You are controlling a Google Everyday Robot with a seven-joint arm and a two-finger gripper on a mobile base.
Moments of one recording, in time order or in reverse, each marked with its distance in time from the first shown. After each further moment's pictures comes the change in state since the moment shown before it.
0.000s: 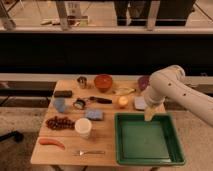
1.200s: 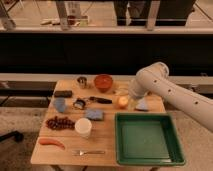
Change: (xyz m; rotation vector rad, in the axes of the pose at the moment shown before) arm -0.094 -0.060 0.010 0.145 -0.176 -0.116
